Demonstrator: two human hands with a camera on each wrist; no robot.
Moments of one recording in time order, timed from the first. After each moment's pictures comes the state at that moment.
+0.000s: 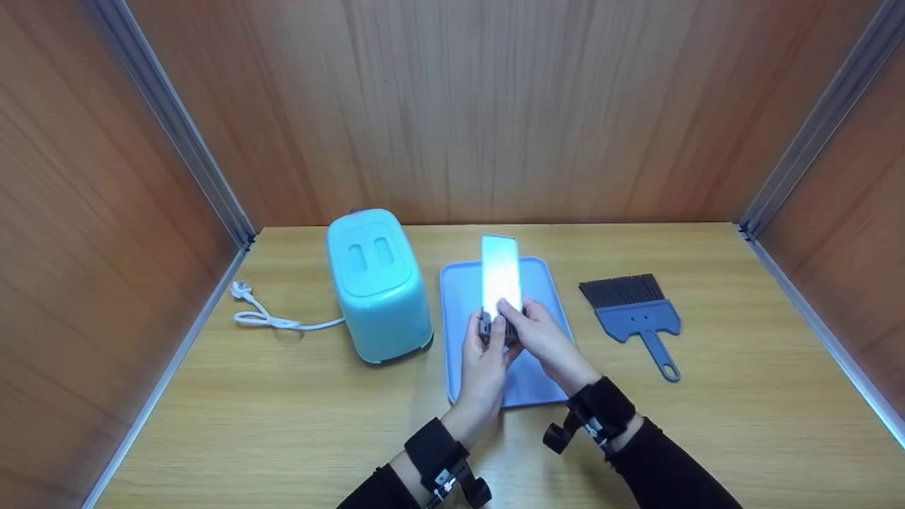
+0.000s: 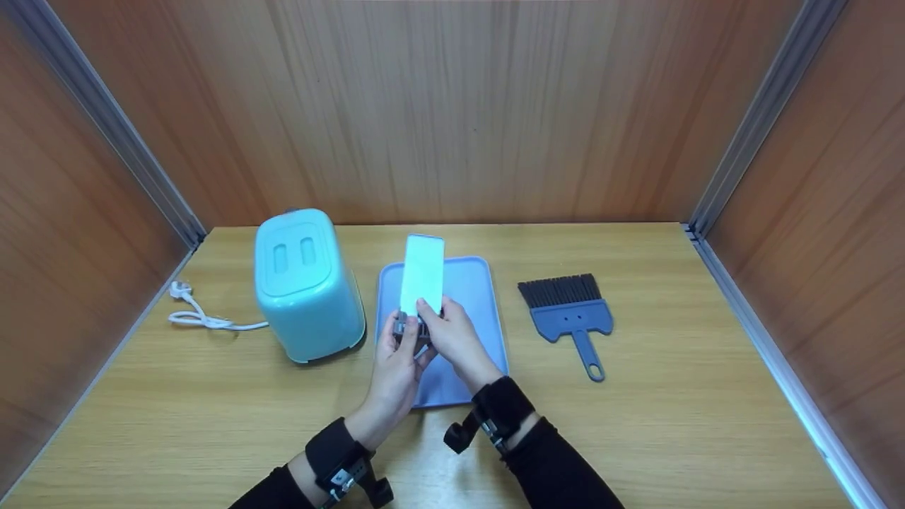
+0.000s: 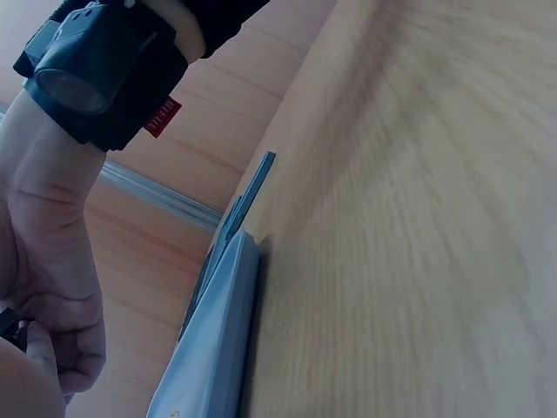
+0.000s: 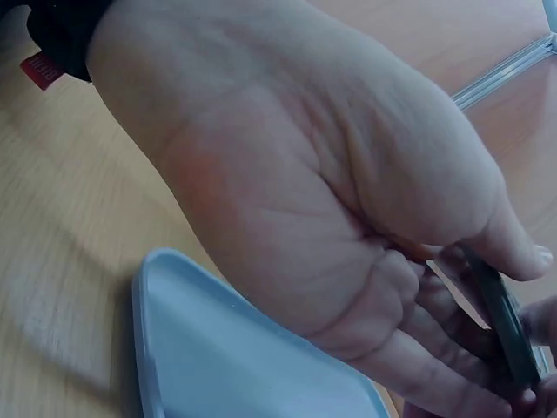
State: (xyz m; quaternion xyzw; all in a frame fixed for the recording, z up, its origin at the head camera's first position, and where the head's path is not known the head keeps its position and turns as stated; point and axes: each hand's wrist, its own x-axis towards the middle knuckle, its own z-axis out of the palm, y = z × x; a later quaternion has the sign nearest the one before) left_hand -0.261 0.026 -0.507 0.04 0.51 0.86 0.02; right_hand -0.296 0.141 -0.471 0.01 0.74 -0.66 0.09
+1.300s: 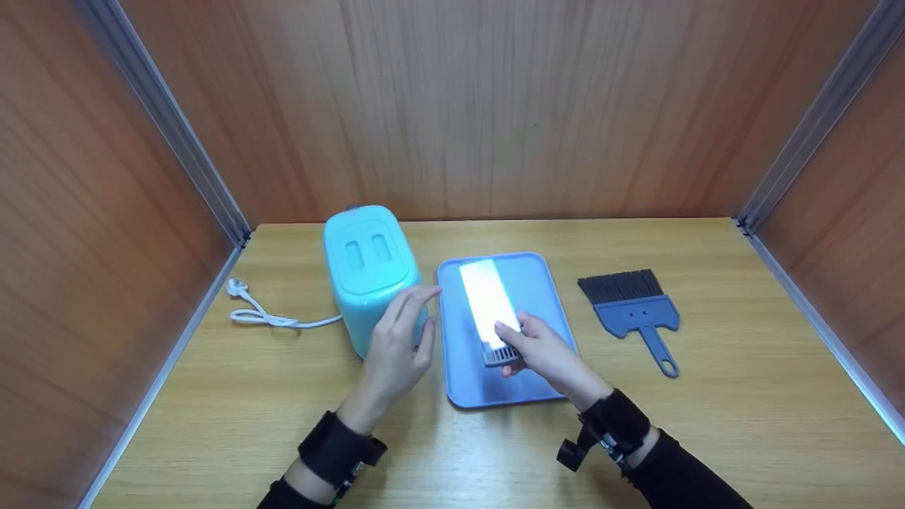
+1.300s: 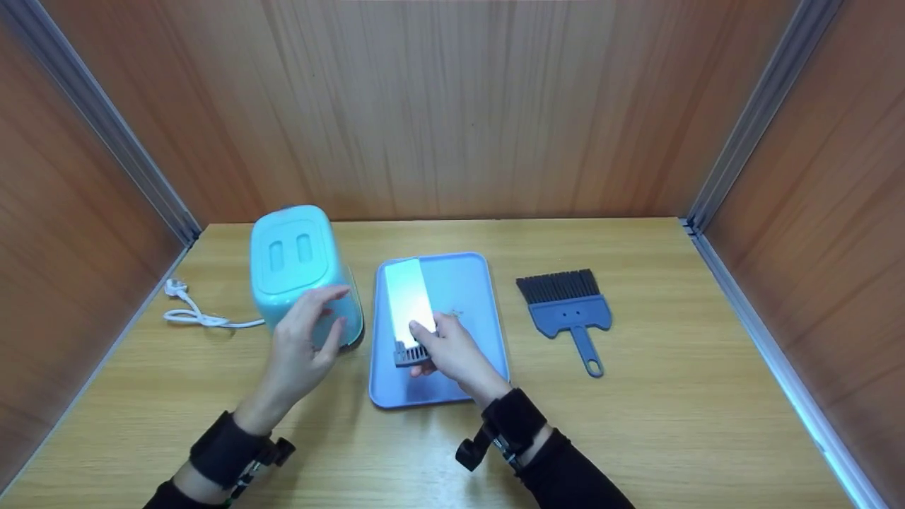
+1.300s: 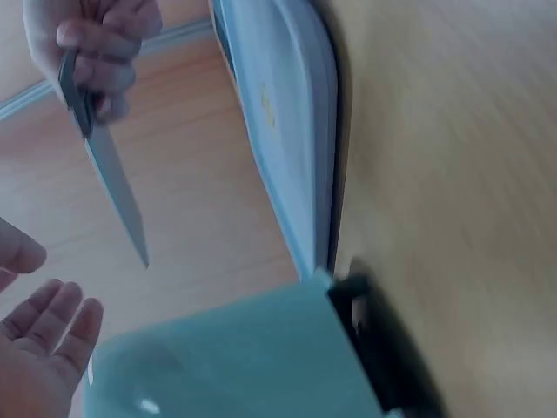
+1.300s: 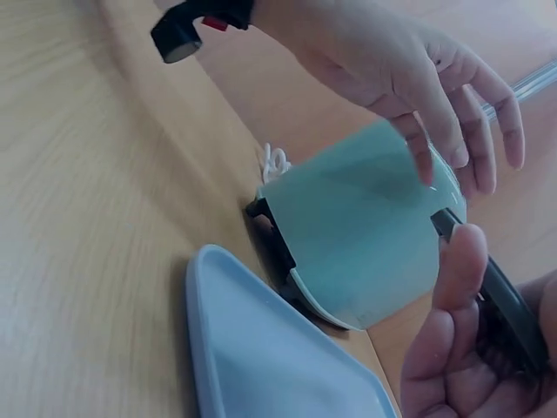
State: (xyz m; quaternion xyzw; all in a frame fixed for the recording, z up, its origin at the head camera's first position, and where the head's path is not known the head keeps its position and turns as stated) left_hand -0.268 -0.098 -0.461 0.27 0.84 0.36 -0.29; right_hand -0.274 0.150 -0.476 -0.06 0.72 -0.67 0.19
